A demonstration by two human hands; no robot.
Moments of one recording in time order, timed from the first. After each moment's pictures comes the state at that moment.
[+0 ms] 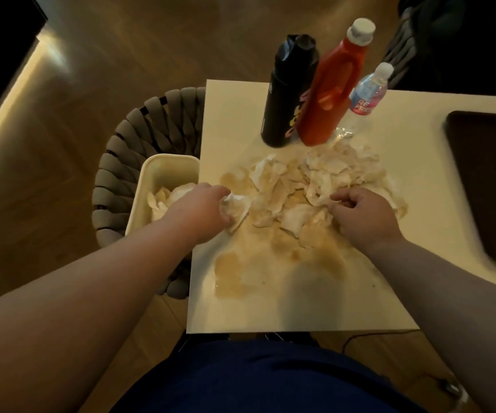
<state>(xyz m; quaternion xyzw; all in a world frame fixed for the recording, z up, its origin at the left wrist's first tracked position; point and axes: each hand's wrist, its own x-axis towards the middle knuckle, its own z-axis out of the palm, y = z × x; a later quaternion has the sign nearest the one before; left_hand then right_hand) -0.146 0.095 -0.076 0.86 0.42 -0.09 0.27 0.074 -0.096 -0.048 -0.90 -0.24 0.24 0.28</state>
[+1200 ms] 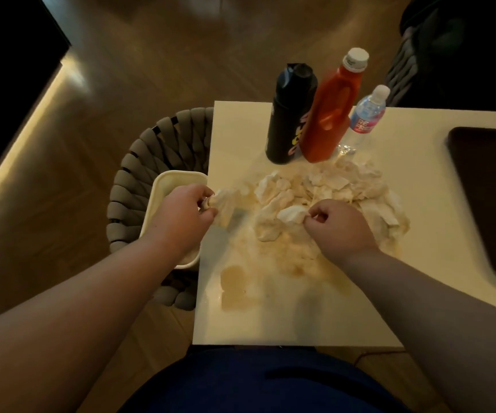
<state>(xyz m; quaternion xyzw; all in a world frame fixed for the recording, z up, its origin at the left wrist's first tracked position) -0.171 0.098 -0.040 0.82 0.47 0.09 0.32 0.049 -0.073 -0.042 -0.88 -0.35 0.23 0.23</state>
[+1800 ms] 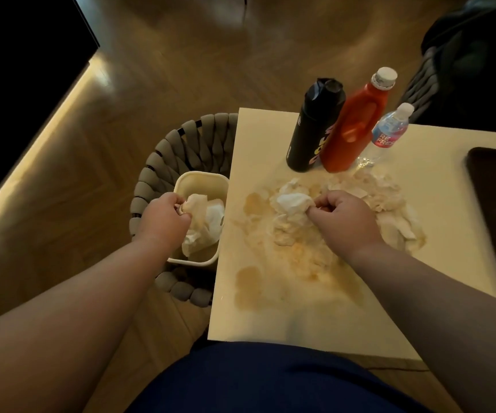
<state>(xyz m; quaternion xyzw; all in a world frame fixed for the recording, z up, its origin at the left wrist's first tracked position) -0.232 0.133 -0.069 0.72 0.61 0.08 0.32 0.021 -0.043 0.000 -0.86 -0.33 0.25 0.30</state>
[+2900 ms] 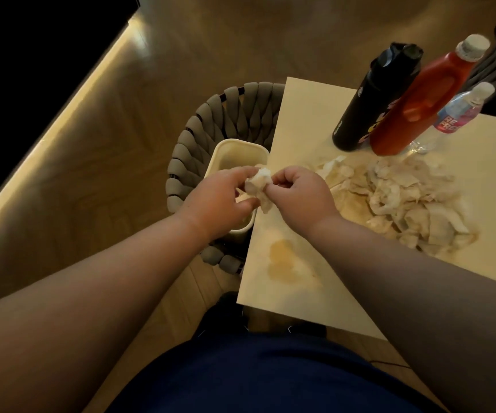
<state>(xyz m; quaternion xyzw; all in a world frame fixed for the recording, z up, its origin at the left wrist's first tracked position) -0.247 0.084 -0.029 0.81 0.44 0.10 0.37 -0.089 0.016 -0.019 -0.77 -0.43 0.34 0.33</state>
